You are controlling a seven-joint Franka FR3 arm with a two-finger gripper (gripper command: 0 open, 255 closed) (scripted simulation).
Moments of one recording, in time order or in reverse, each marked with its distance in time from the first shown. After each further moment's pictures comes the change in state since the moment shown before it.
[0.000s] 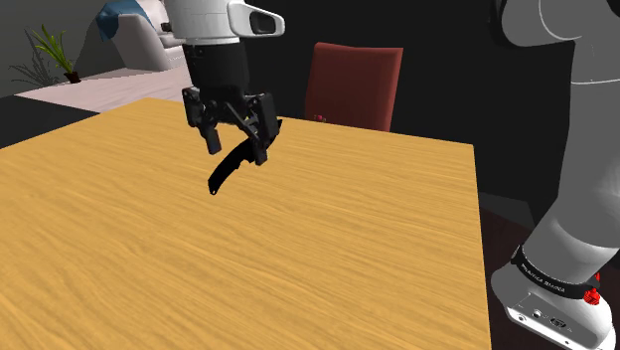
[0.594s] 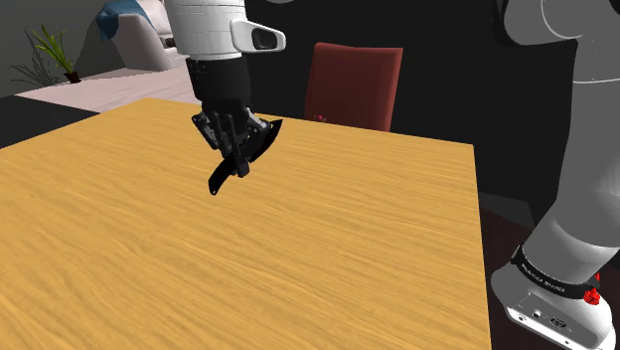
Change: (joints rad) arm -0.019 -0.009 0.005 -0.056 0.005 0.053 0.001
